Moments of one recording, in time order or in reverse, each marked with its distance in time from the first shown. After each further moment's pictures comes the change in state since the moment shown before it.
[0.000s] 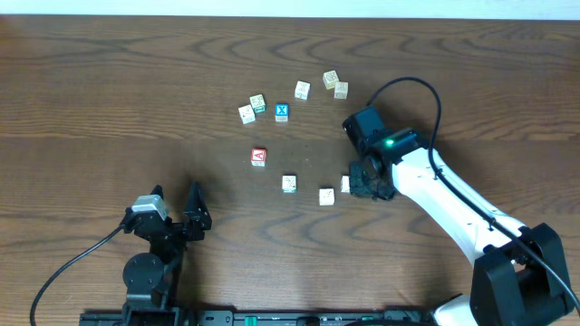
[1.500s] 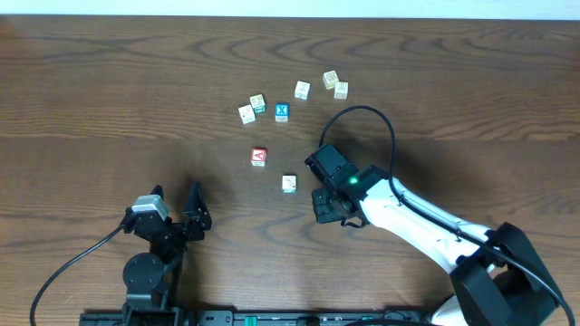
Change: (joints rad) left arm 0.000 0.000 0.000 0.000 0.000 0.000; right arm 0.221 0.014 -0.164 0.324 -0.103 0.022
